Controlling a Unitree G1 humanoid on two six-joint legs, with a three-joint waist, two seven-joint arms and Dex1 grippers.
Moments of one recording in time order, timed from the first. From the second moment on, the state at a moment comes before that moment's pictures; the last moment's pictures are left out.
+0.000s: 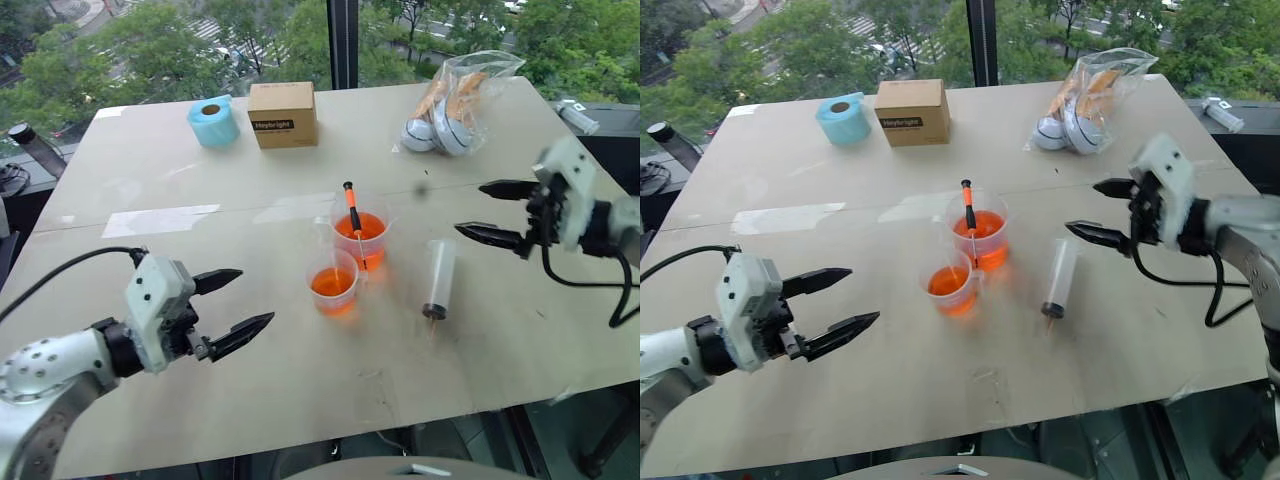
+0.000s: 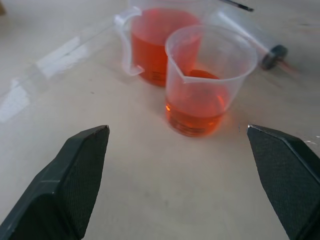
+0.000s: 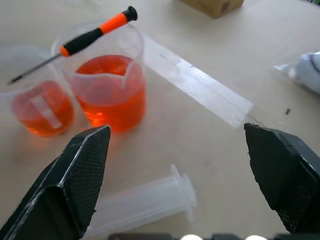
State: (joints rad) left arm 0.36 0.90 0.59 -0.75 -0.81 0.66 -0.82; right arm -0.63 -0.87 -0.08 -0.38 0.65 1.06 0.83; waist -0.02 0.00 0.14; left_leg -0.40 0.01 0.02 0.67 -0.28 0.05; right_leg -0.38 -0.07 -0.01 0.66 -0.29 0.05
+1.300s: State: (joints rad) left arm 0.27 0.94 0.70 -0.83 -0.94 0.81 -0.65; right arm -1.14 -0.19 -0.04 0.18 0.80 1.61 0.28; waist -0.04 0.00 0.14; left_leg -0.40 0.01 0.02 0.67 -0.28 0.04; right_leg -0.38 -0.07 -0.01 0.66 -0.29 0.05
